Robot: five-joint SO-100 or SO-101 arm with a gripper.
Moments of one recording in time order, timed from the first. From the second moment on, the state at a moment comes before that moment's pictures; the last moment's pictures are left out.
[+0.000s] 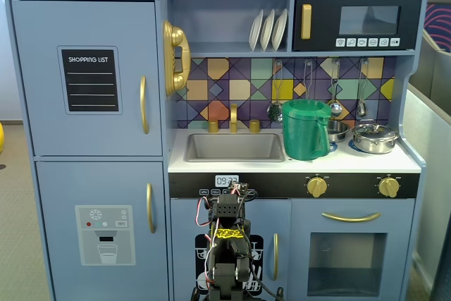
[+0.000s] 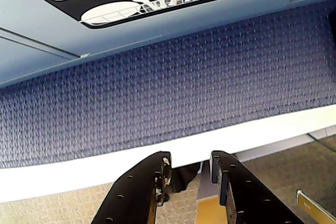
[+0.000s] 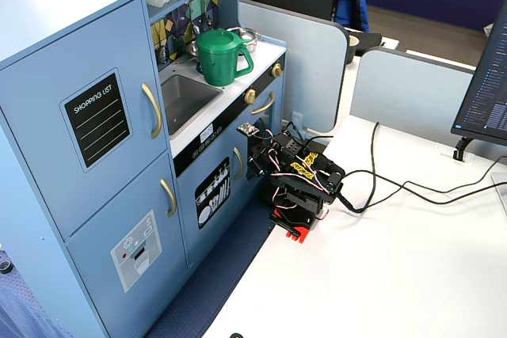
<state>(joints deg) 1.3 182.4 167.3 79.7 -82.1</state>
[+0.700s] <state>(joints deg) 7.9 181.8 170.9 75.1 -86.8</state>
